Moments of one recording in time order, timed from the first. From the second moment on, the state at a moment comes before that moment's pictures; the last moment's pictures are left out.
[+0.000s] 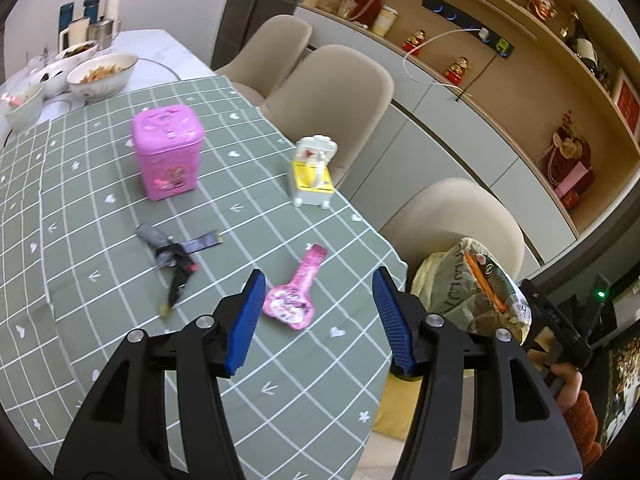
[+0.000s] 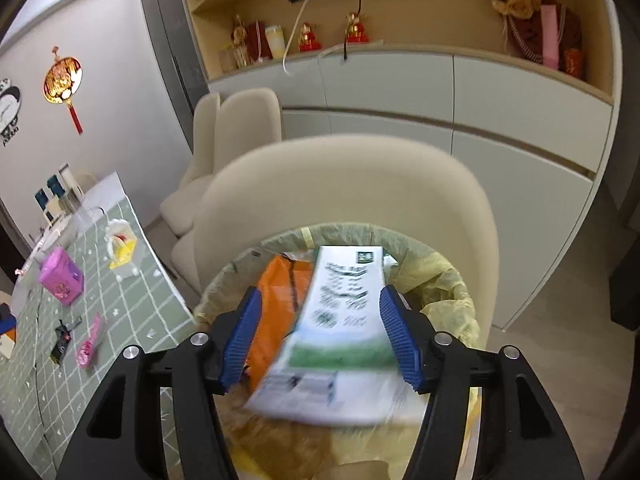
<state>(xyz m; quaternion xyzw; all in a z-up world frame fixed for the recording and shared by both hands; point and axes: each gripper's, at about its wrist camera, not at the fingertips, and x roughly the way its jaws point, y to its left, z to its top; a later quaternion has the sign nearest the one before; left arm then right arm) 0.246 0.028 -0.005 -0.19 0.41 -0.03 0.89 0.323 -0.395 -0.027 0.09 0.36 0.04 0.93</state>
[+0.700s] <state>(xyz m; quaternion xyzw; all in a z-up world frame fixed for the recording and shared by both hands) 0.208 0.137 -0.059 -0.14 0.42 0.01 0.90 0.218 -0.265 0.000 0.06 0.37 0.09 0.92</state>
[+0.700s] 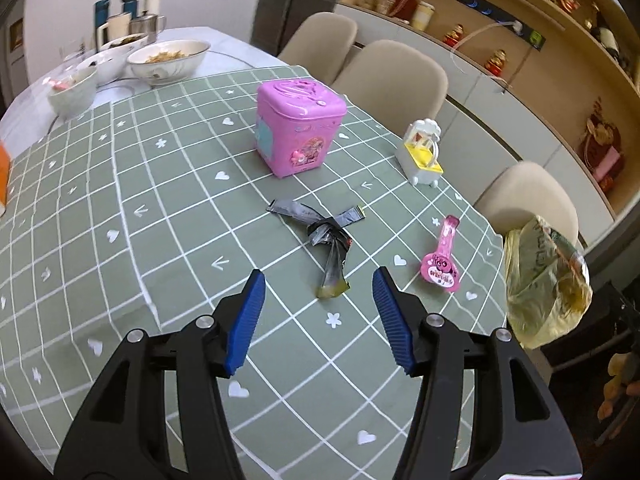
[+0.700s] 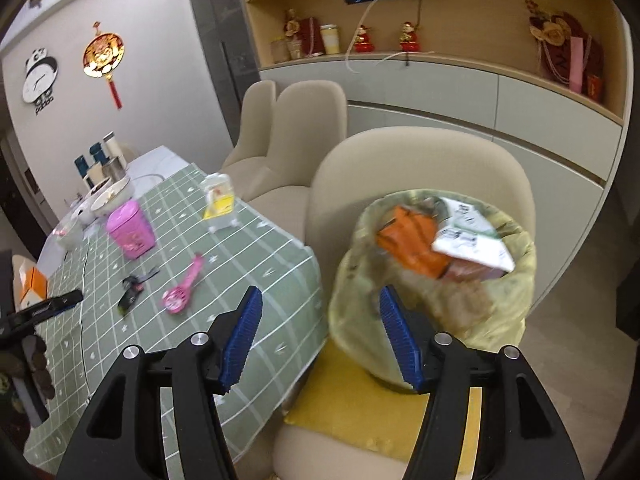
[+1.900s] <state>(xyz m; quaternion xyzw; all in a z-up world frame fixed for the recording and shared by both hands) 0.275 0.129 -0.106 -0.12 0.44 -0.02 0.89 0.222 -0.175 -0.068 -0.03 0.43 0.11 0.89</state>
